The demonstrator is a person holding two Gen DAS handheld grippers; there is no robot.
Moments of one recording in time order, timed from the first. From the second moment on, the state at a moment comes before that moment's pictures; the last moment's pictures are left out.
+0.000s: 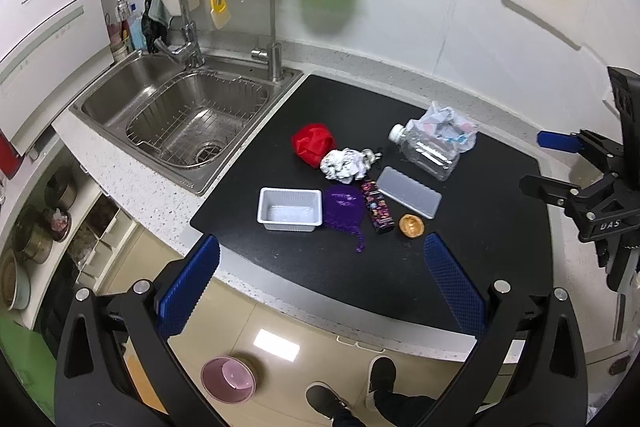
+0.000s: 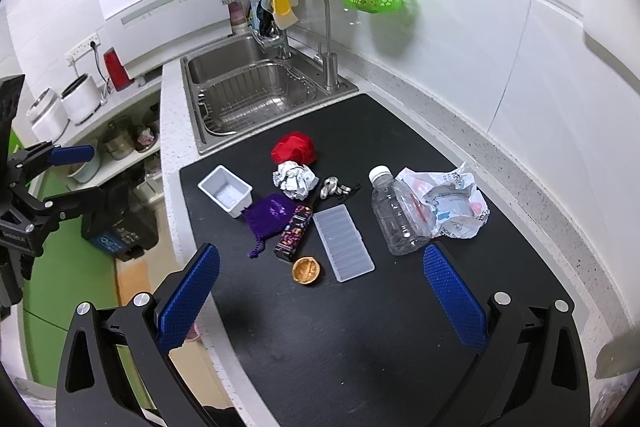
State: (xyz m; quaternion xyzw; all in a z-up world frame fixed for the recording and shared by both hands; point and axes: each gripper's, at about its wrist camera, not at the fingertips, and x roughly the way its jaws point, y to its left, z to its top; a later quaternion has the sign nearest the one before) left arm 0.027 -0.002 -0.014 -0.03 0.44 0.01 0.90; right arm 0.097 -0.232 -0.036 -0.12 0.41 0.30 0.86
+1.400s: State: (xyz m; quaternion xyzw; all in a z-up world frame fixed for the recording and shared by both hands) left arm 0.180 0.078 -0.194 -0.04 0.60 0.06 0.80; right arm 0.267 -0.203 -0.182 -0.18 0.52 0.27 0.79
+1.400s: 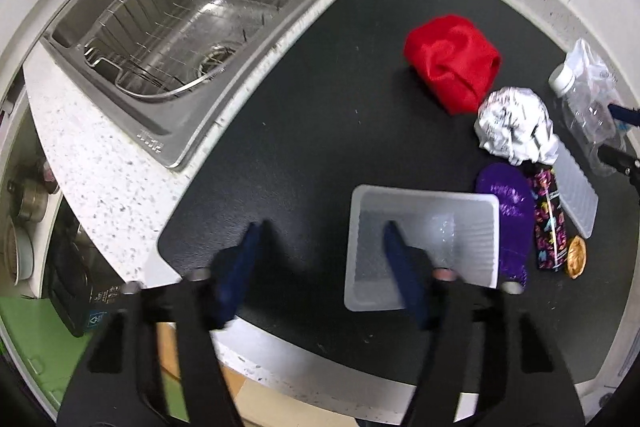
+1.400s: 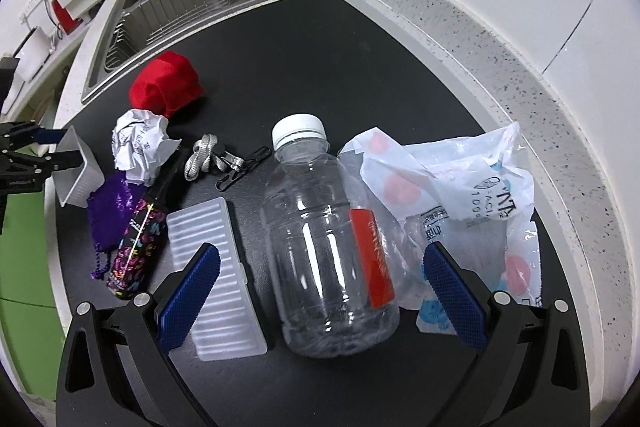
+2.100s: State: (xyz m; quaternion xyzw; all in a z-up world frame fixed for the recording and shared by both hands) left arm 0.181 0.065 -0.160 -0.05 0.56 0.04 0.82; right arm 0.269 -0.213 -0.163 -0.16 0.50 0.27 0.80
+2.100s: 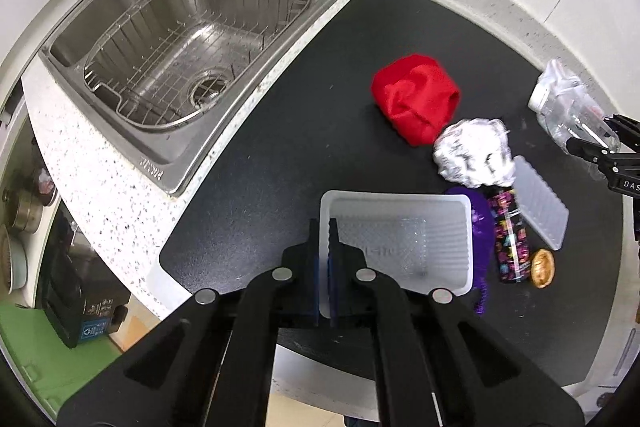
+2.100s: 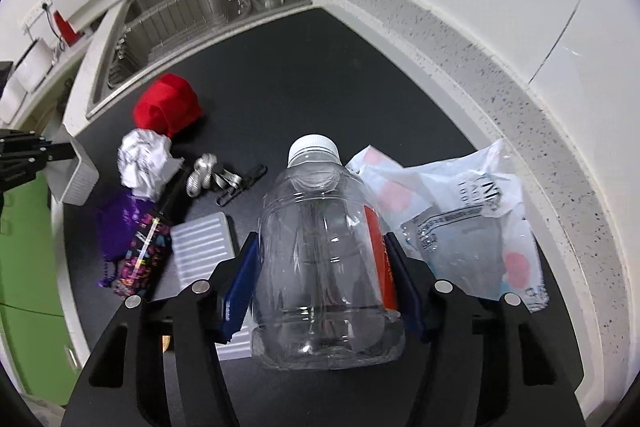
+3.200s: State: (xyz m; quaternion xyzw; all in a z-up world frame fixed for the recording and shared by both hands) left arm -0.033 0.091 -0.050 -0.09 0.45 0.12 0.88; right arm 0.075 -0.115 -0.045 -0.17 0.36 0.45 0.80
